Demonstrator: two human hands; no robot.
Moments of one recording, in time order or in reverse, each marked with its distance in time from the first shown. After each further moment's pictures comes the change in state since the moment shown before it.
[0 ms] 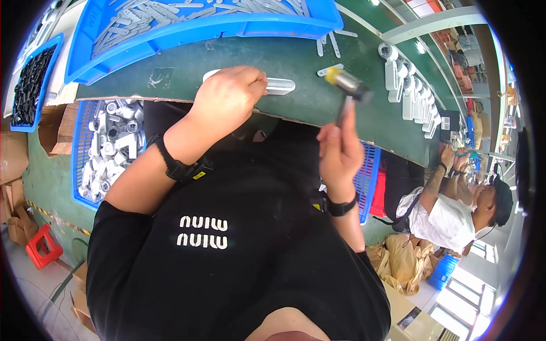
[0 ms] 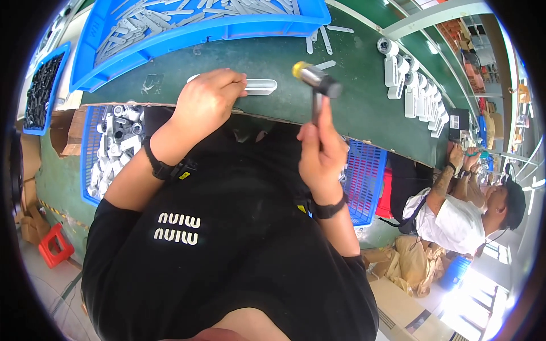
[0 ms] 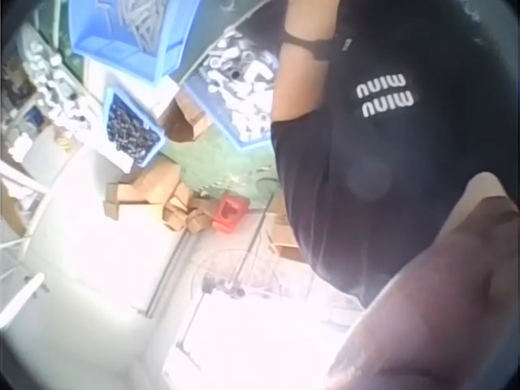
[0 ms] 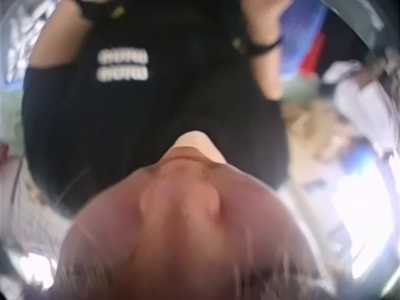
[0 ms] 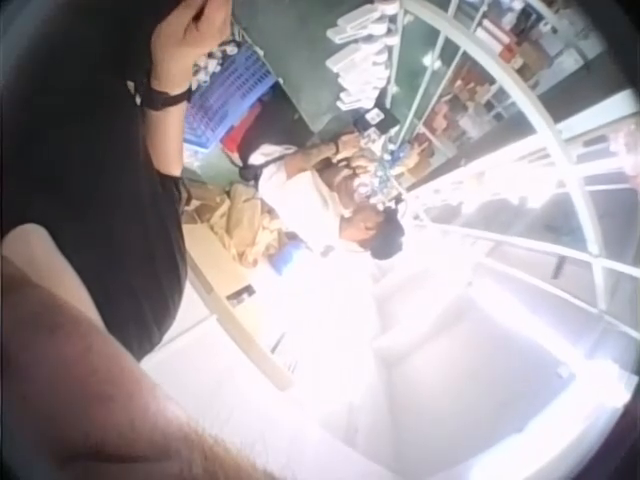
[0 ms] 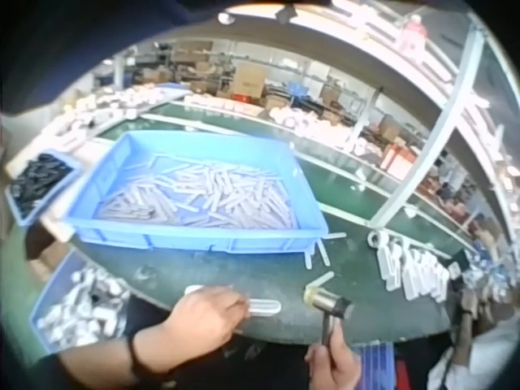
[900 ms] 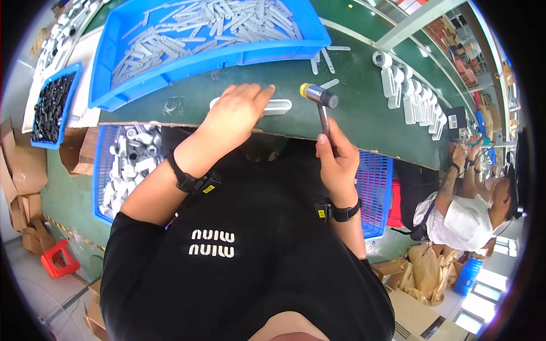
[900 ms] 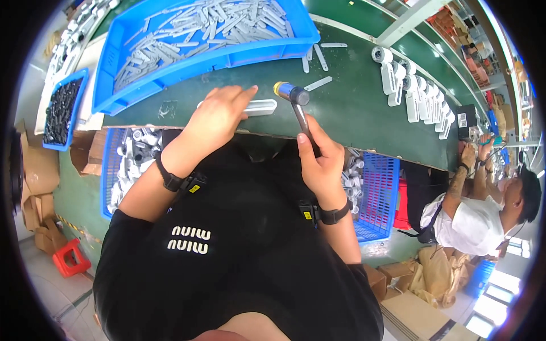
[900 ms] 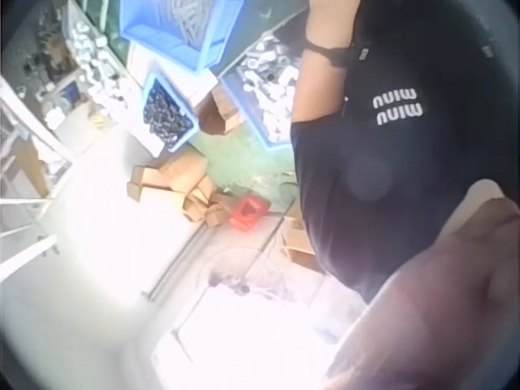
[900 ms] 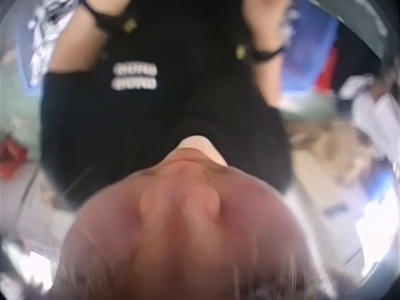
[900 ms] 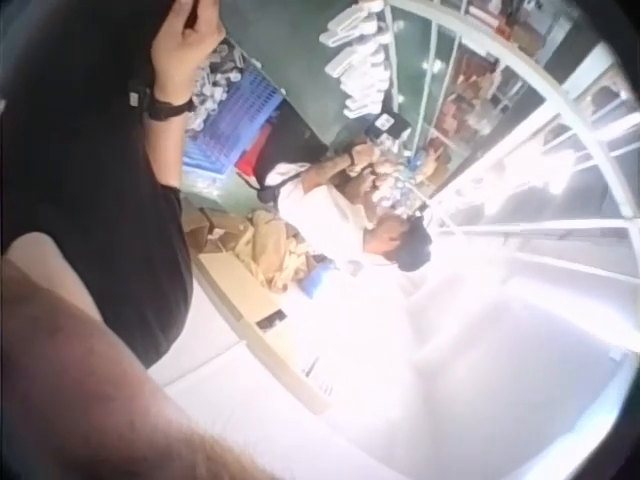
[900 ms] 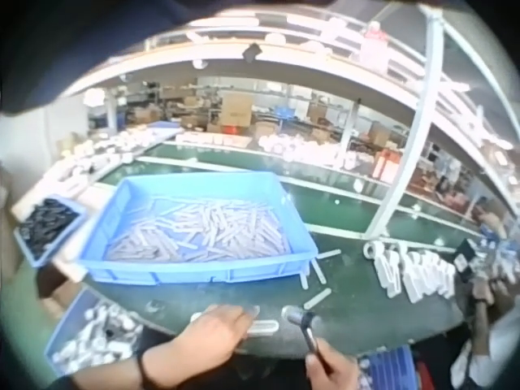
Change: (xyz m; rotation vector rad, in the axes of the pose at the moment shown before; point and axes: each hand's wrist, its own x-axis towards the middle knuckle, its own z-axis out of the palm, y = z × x) left_hand 0.017 0.007 -0.014 0.043 -0.192 -0.013; right_hand 0.006 0.000 -0.003 0.163 -0.041 0.137
